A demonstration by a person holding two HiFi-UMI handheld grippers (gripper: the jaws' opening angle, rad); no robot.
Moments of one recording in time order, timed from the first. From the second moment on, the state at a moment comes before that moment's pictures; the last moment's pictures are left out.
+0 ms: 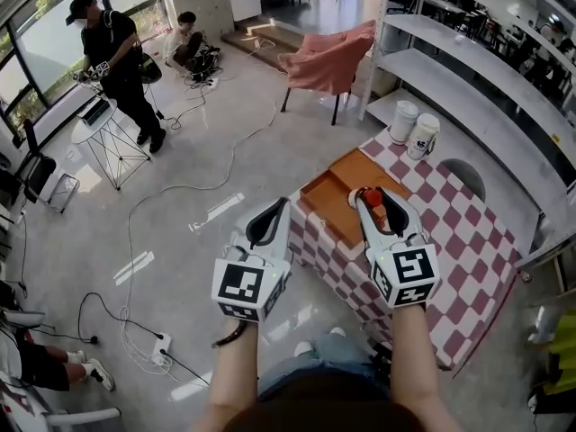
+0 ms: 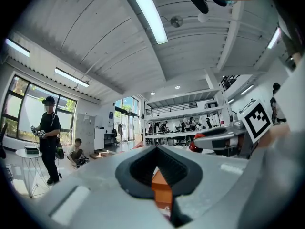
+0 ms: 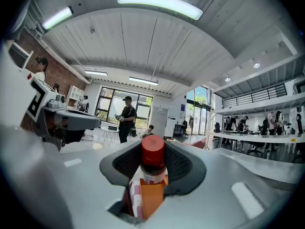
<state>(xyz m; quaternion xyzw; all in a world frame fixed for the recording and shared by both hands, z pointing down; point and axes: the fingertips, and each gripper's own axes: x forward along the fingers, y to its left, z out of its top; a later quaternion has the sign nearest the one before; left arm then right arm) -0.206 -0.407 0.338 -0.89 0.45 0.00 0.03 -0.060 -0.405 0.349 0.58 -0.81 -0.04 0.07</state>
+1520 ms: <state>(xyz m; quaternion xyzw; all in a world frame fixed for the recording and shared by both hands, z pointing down) -0.129 -0.350 0.257 -0.89 0.43 0.04 0.12 0.058 -0.286 0.252 0.64 -0.76 -0.11 0.03</state>
